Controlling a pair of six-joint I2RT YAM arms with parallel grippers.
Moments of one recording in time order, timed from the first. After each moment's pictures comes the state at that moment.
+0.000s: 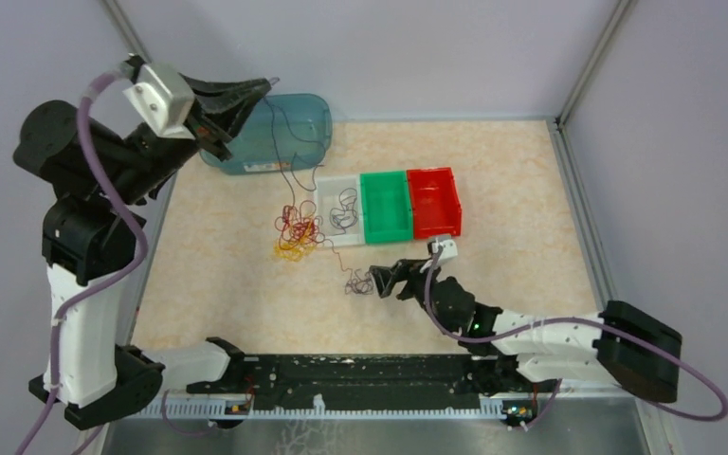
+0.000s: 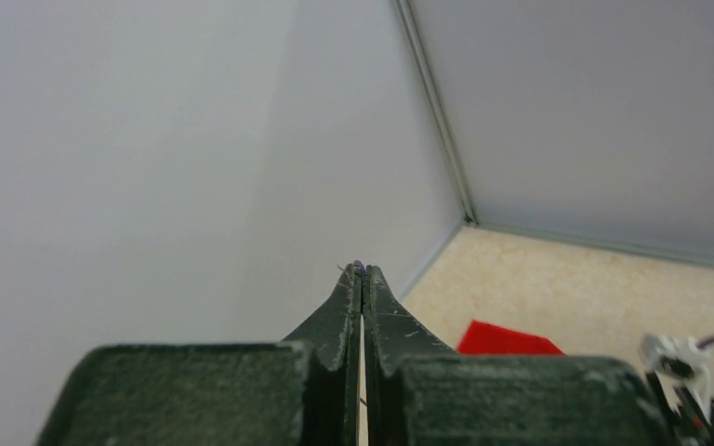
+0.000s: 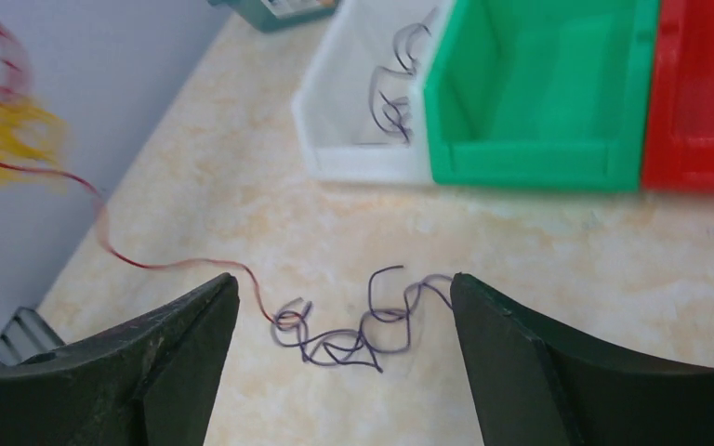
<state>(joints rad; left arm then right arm) -0.52 1.21 2.07 -0.49 0.38 0.28 1.13 1.08 0.20 0.72 0.57 0.61</state>
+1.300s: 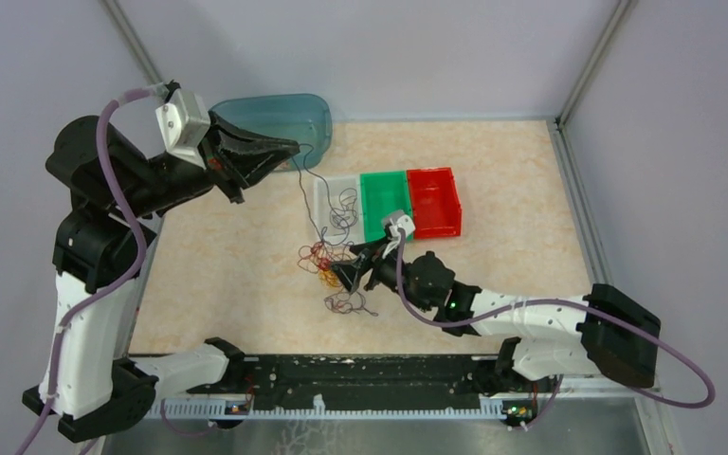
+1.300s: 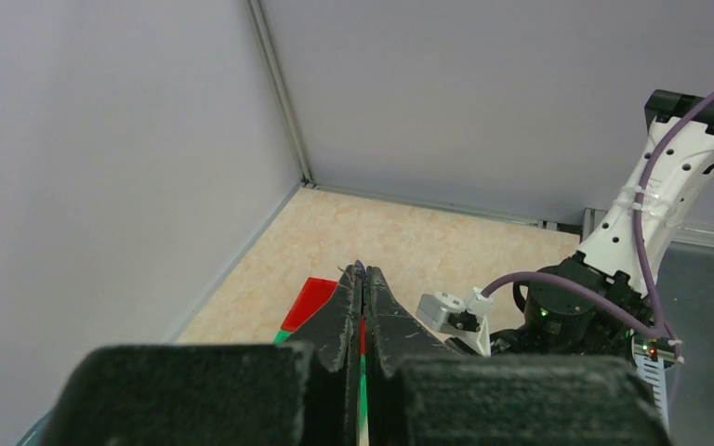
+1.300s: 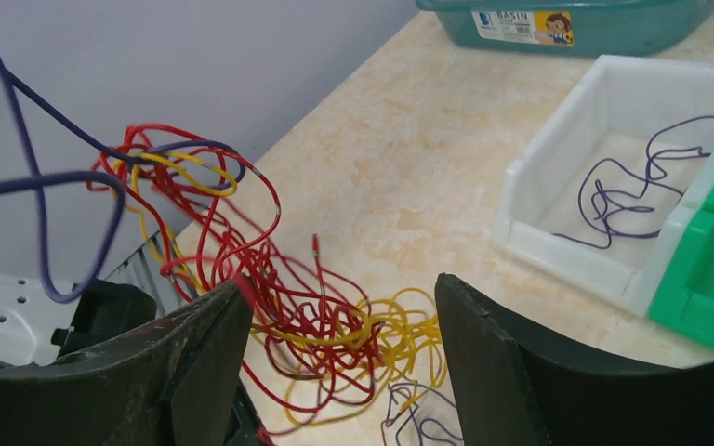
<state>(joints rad) -0.52 1.11 1.85 -0.56 0.64 0.05 1.14 1.20 0.55 0.69 0.22 0.43</state>
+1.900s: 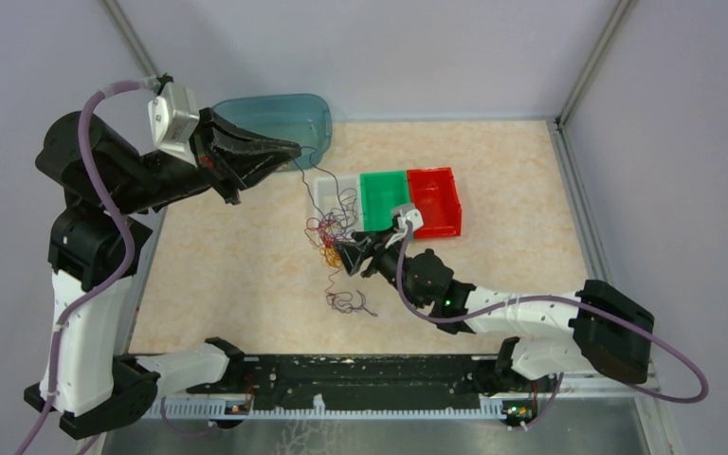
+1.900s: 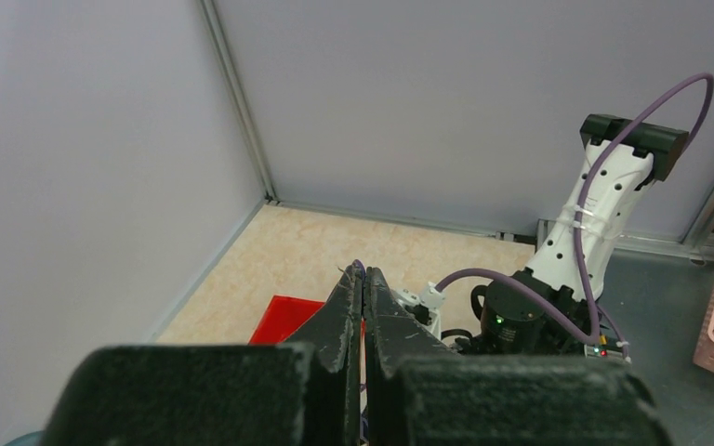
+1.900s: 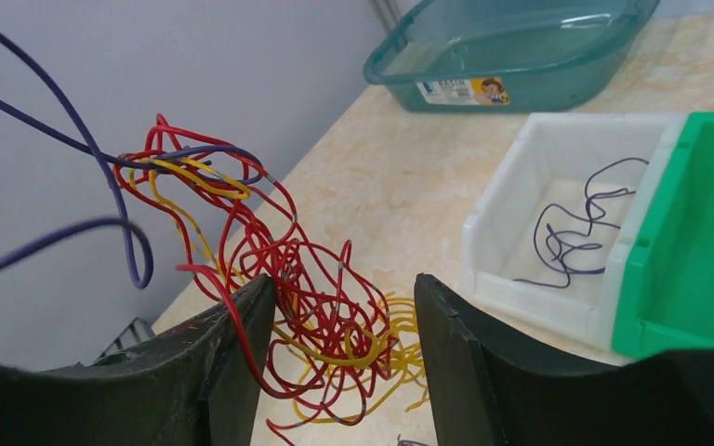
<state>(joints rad) -0.52 1.14 1.91 -0.55 0.71 -0.02 1.14 1.23 0.55 0.76 0.37 0.46</state>
